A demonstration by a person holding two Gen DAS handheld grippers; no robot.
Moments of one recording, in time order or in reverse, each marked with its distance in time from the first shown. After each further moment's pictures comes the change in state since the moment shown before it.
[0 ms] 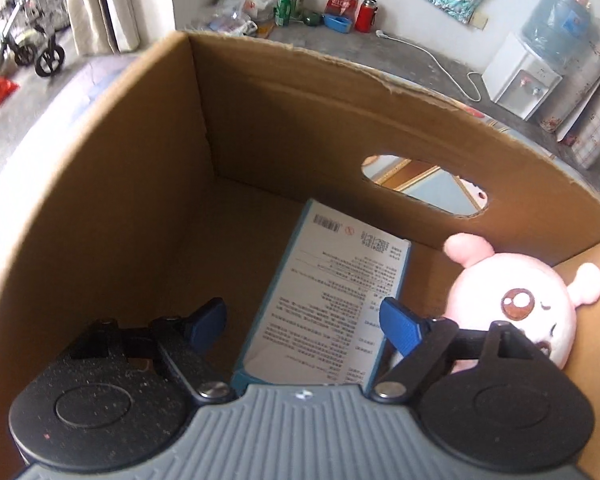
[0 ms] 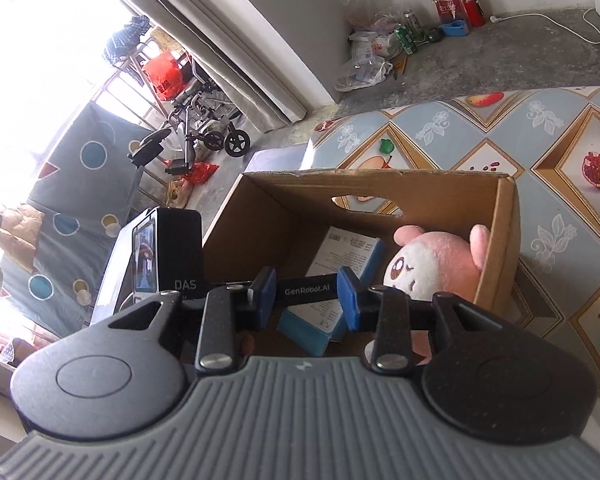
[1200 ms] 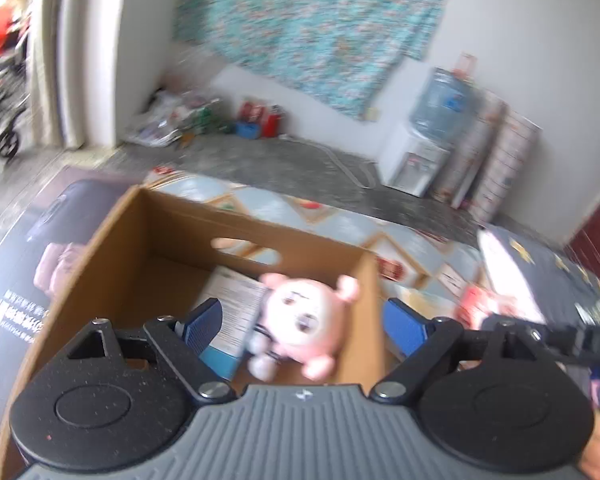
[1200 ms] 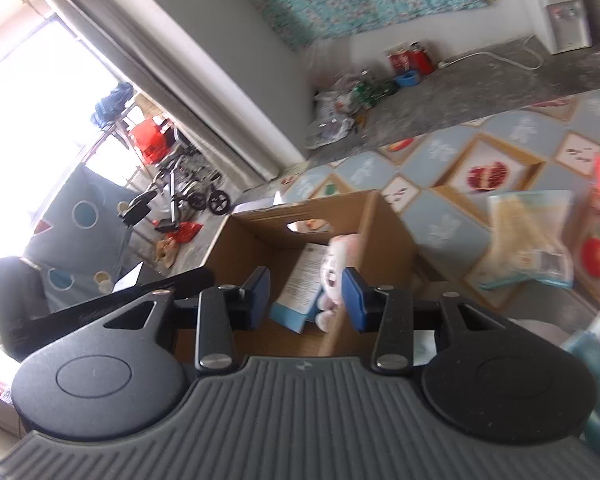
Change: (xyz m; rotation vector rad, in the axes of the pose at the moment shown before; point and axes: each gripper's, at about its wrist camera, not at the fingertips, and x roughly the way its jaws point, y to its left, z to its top) left arm -0.176 -0.076 -0.081 0.125 -0.337 -0.229; right arm -0.168 -0.024 -0.060 0.082 -0.209 -0.076
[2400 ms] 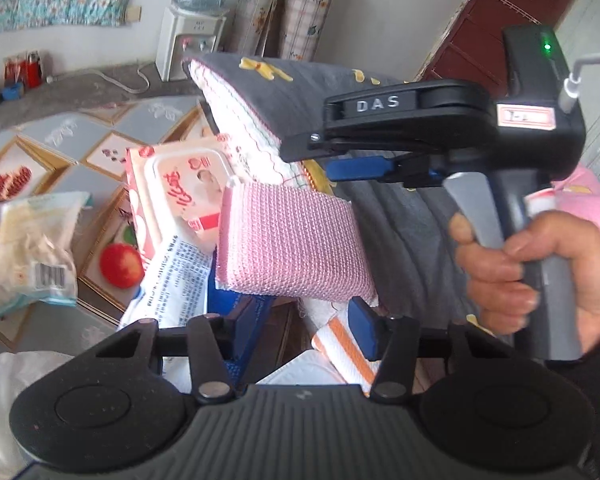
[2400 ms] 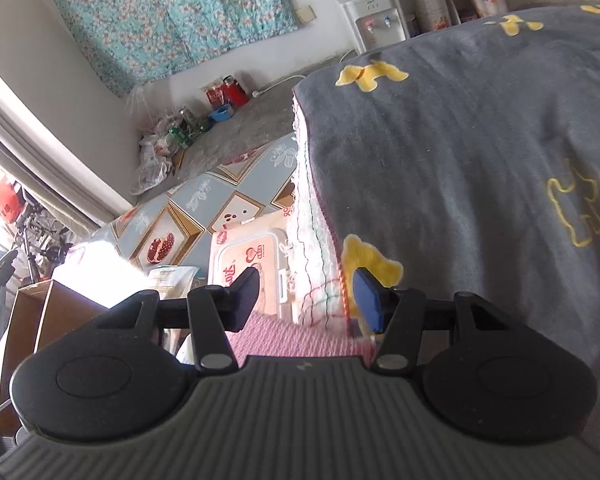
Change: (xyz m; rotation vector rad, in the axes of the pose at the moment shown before) left arm 0.180 -0.328 -0.123 0.330 0.325 -0.409; right arm -0.083 -0.324 0.060 0.146 -0.053 -0.396
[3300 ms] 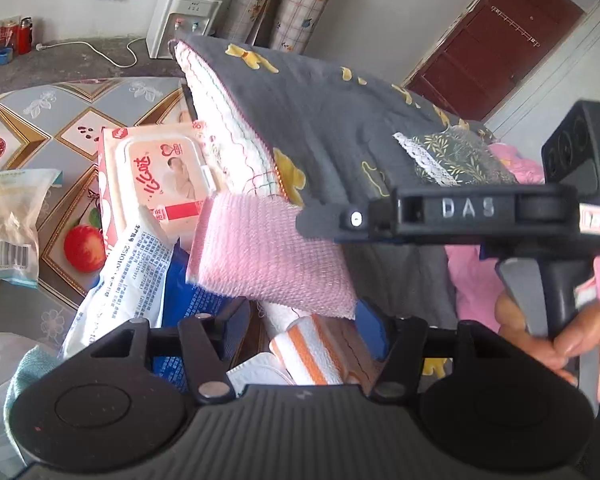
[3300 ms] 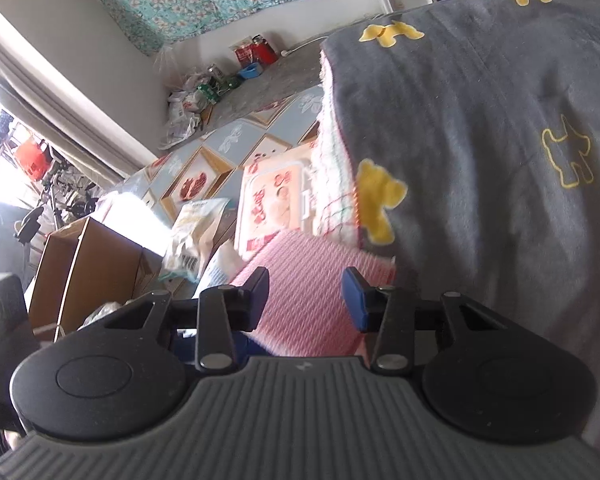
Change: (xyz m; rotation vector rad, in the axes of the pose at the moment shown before) left arm -0.002 -0.008 0.005 -0.066 0.011 -0.083; right arm -0.052 -0.003 -0.038 -0.048 0.124 0.088
